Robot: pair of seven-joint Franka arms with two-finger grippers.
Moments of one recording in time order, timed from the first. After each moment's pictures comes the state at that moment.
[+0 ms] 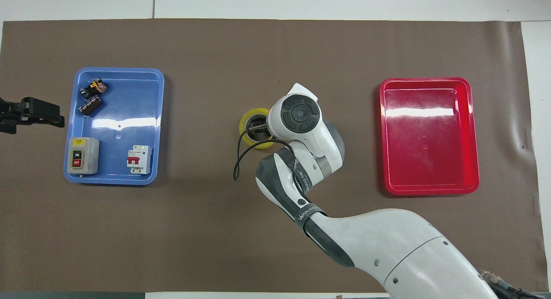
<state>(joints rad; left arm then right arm) -0.01 -0.03 -0.02 -1.67 -0.01 1.61 -0.06 0.58 0.56 0.00 -1.67 0.05 2.41 0.38</state>
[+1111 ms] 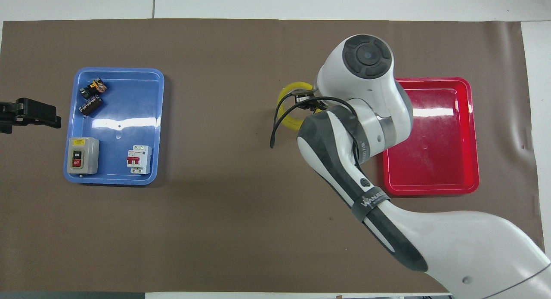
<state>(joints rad) -0.01 -0.04 -0.02 -1.65 -0.01 1.60 -0.03 0.37 0.37 -0.01 -1.58 0.05 2.02 0.29</state>
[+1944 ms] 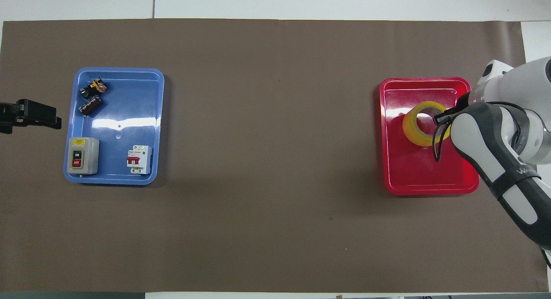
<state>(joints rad) -0.01 -0.04 -0.02 -1.65 -0.01 1.59 -0.03 -0.09 0.23 -0.02 -2.02 0.05 2.24 -0.47</state>
